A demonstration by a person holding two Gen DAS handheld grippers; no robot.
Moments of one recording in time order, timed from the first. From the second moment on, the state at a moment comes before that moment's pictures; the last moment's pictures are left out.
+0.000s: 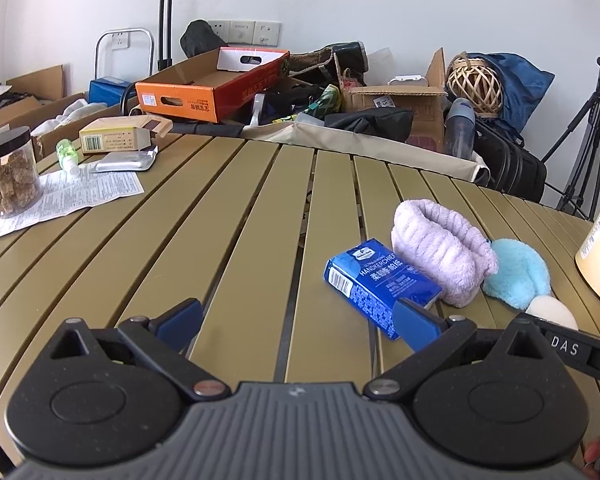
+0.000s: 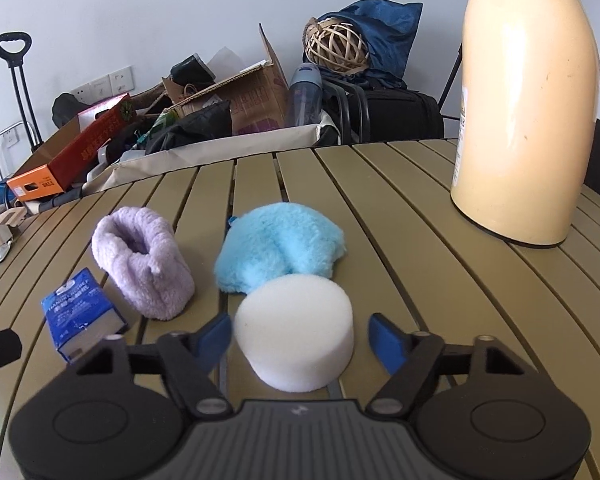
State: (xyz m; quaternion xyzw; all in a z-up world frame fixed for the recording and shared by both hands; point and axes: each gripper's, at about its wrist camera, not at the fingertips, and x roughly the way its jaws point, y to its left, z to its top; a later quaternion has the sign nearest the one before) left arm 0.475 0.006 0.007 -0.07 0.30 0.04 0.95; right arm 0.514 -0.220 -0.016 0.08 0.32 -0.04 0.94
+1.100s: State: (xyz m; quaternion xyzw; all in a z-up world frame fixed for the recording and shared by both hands) left arm 0.522 -0.065 0.009 -0.04 0.33 0.09 0.94; right arm 0.475 -0.325 0.007 0.23 0.24 -0.05 0.94
